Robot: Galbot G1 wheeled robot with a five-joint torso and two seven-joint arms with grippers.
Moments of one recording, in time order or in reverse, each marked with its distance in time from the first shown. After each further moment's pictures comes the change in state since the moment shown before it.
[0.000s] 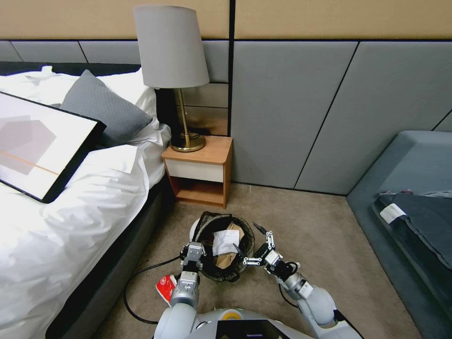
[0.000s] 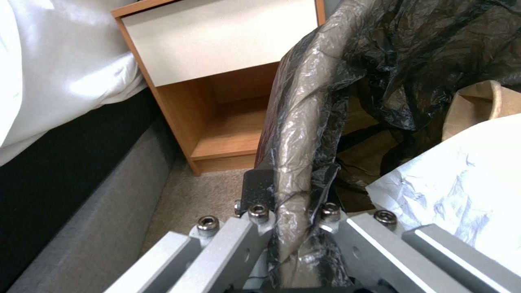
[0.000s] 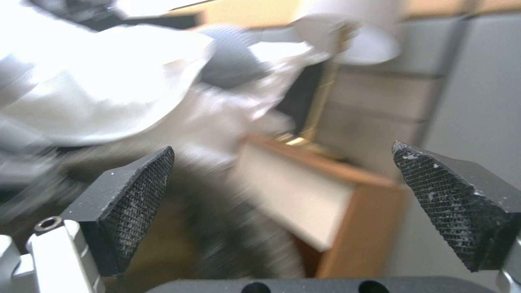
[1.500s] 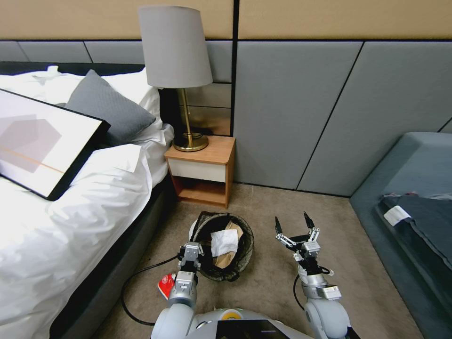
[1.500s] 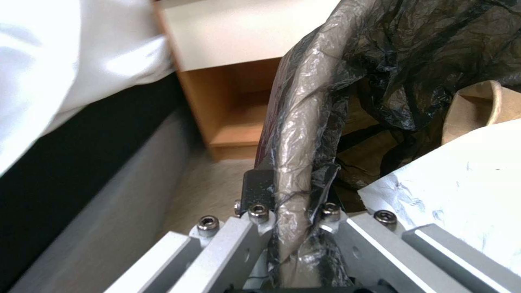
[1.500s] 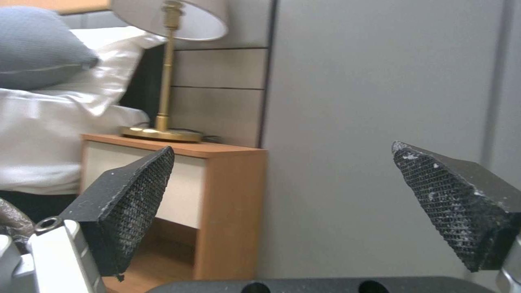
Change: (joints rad) left arm 0.005 -0.011 -0.003 -0.007 -0.031 -0.001 0.006; right arm -0.070 0.121 0.114 -0.024 0.022 -0.019 0.303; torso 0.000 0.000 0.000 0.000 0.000
